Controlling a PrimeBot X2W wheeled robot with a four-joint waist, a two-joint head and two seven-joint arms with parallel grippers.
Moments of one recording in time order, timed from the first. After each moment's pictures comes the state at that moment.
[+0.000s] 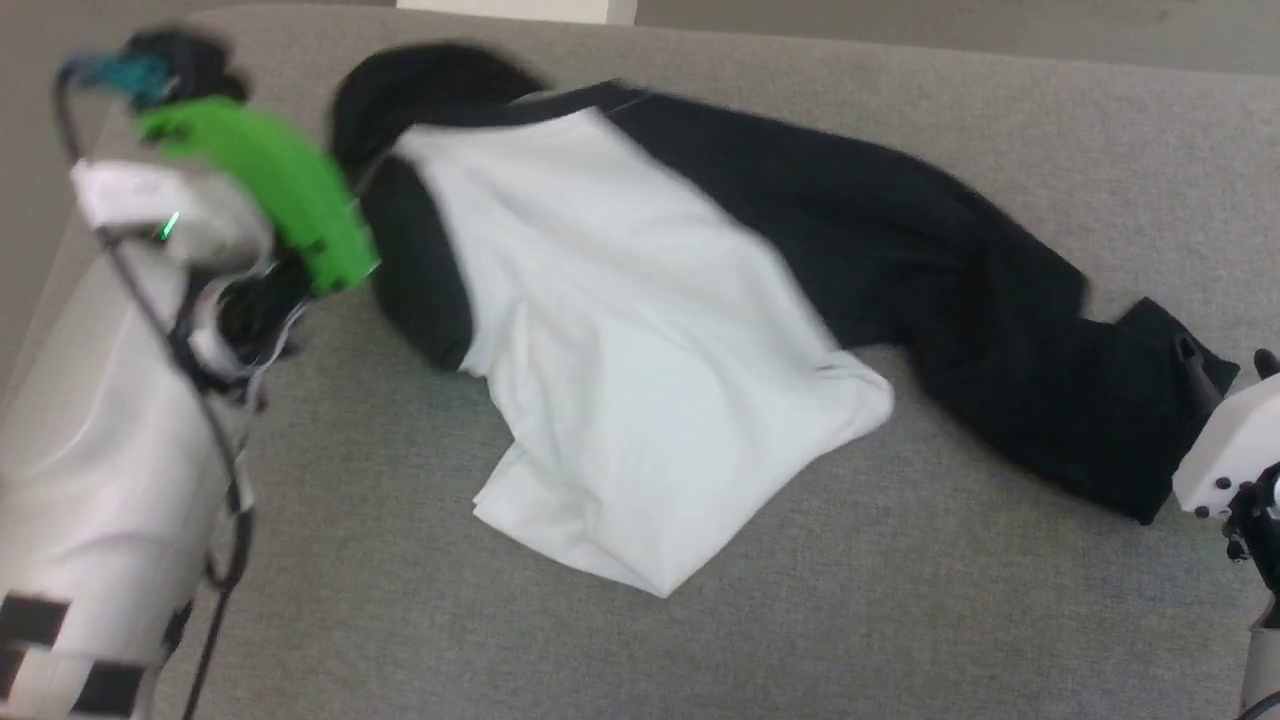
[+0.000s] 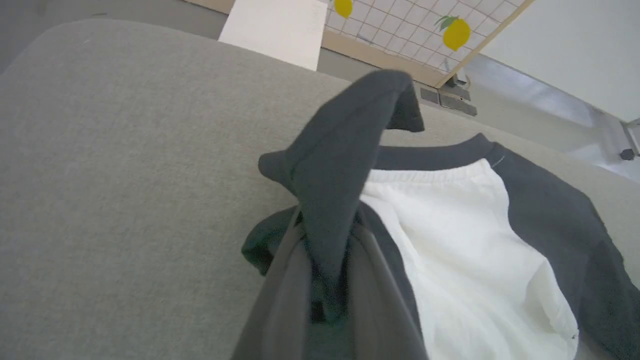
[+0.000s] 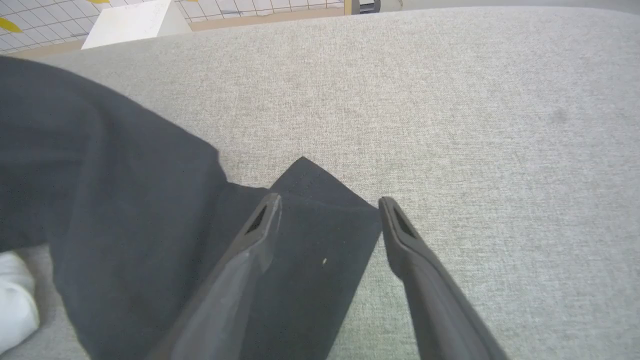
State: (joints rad) left arm -0.83 0.42 -0.42 0.40 -0.95 0.07 0.46; right arm -0.27 -0.05 -0.39 -0.05 0.09 0.13 0.60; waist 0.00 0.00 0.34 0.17
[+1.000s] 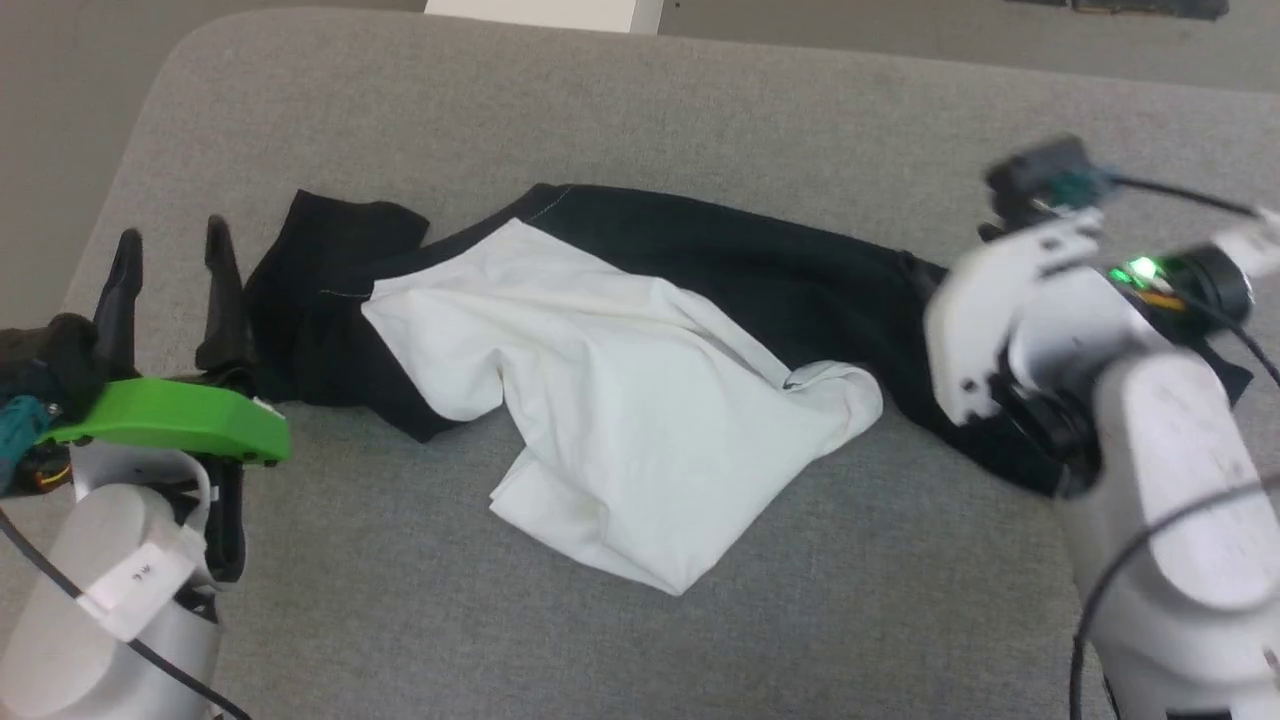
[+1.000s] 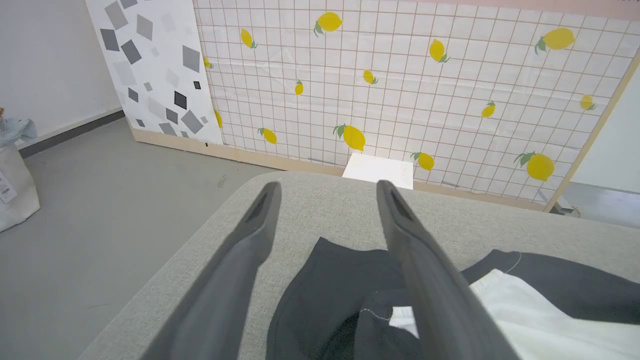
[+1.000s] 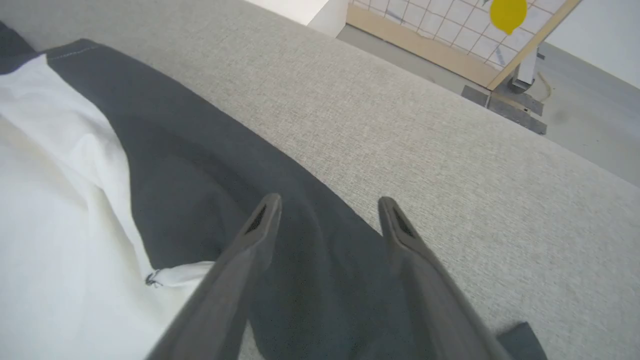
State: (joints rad) left arm -0.37 0.43 -0.16 0.19 -0.58 0.12 -0.26; right arm -0.53 -0.09 0.09 0.09 0.04 0.13 0.74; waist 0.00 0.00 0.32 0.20
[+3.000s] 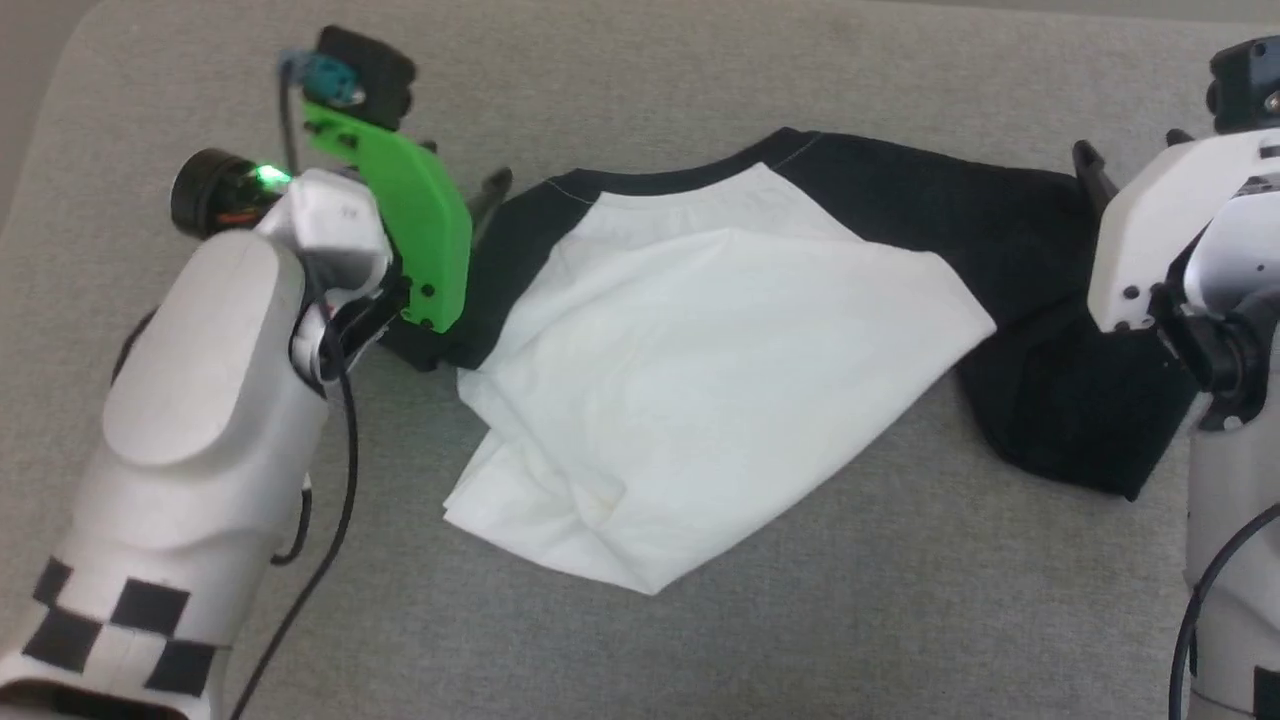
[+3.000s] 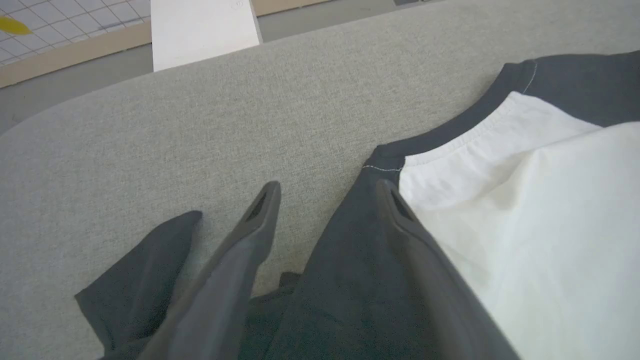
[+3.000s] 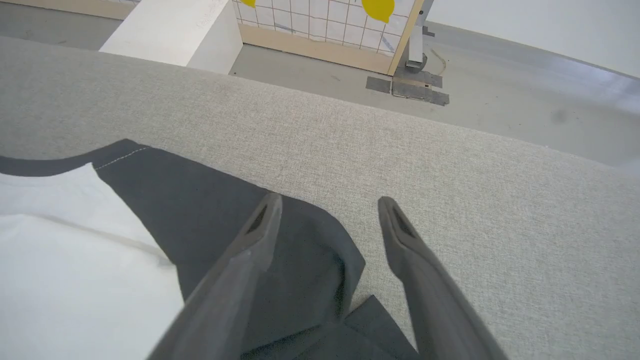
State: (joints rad) left arm -0.83 0.33 -0.43 0.35 -0.52 -0.13 0.55; right arm -0.61 -0.11 -0.14 0.05 -0.02 0.13 0.75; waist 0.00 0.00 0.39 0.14
